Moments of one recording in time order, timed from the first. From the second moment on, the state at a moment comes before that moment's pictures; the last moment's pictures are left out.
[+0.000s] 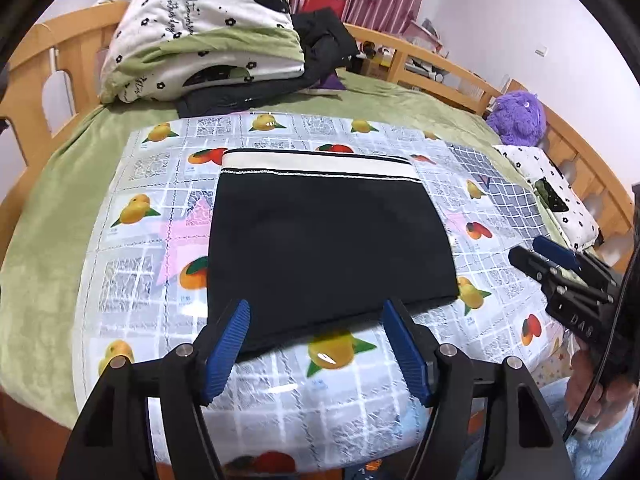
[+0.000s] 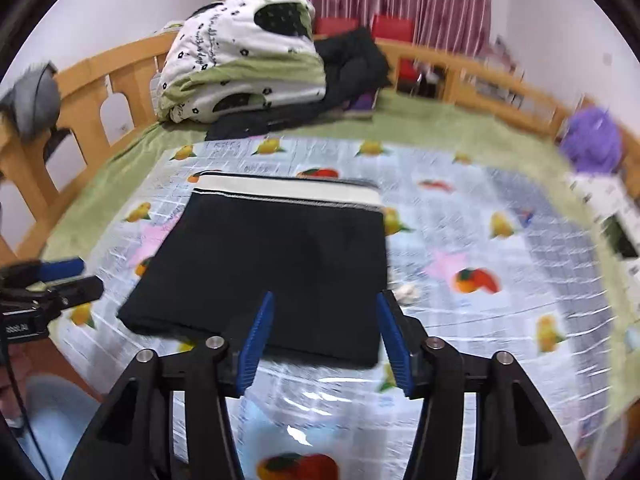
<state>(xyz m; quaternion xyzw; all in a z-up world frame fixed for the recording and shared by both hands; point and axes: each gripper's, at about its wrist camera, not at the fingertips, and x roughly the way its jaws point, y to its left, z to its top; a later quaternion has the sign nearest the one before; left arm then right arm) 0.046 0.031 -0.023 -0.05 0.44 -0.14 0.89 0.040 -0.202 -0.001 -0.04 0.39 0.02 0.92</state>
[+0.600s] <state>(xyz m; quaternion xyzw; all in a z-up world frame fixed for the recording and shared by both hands) -0.021 0.015 0.015 0.01 0.32 -0.07 0.95 -0.006 -0.215 0.012 -0.02 0.36 -0.01 0.93</state>
